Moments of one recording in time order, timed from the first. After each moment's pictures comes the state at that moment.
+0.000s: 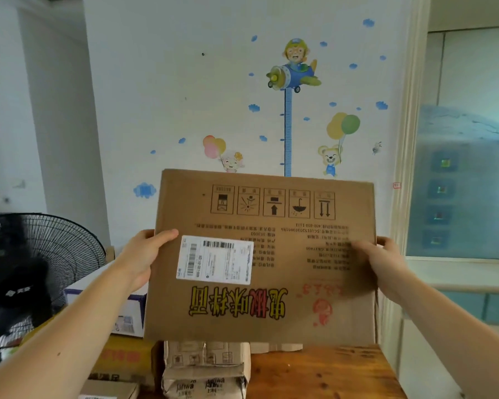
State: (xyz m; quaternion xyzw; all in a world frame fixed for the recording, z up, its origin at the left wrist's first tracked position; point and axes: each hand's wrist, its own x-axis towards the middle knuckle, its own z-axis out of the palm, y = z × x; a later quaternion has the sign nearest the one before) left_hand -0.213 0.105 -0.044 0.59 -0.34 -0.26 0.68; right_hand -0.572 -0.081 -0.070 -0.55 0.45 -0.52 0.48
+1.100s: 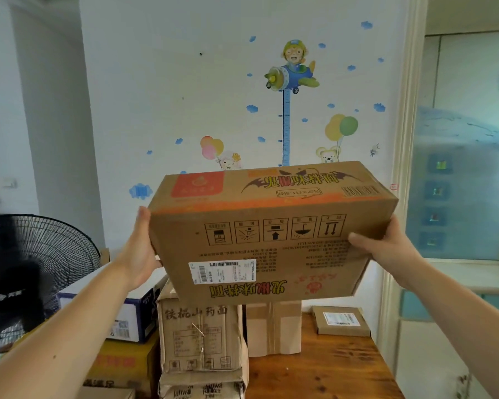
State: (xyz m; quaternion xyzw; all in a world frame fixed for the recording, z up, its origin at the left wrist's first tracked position) left_hand -0.223 0.113 -0.034 0.51 -0.45 -0.28 0.68; right_hand -0.579 -0.068 -0.037 -0.65 0.40 -0.52 0.39
